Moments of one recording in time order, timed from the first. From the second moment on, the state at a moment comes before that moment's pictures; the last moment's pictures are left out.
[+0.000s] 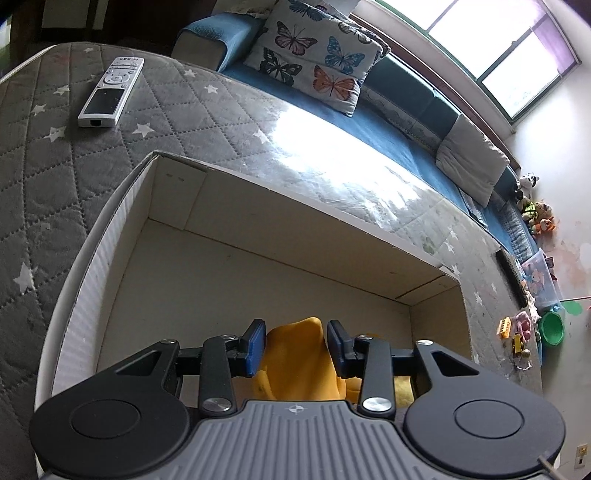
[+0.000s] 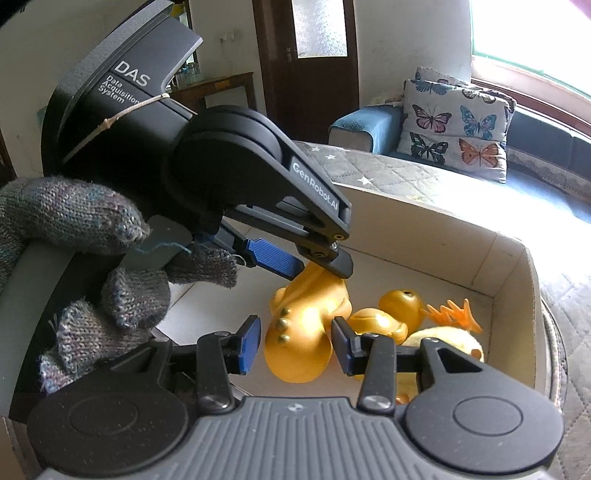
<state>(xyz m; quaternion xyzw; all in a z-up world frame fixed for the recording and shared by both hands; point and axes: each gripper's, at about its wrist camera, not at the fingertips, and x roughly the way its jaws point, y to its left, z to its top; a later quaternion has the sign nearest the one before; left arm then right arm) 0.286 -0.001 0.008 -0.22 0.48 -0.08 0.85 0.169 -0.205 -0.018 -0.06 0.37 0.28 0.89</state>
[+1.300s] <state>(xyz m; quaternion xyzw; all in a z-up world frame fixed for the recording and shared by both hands) 0.189 -0.003 0.053 -0.19 0.43 -0.11 0.88 0.092 -0.230 0.013 -0.04 0.31 0.24 0.92</state>
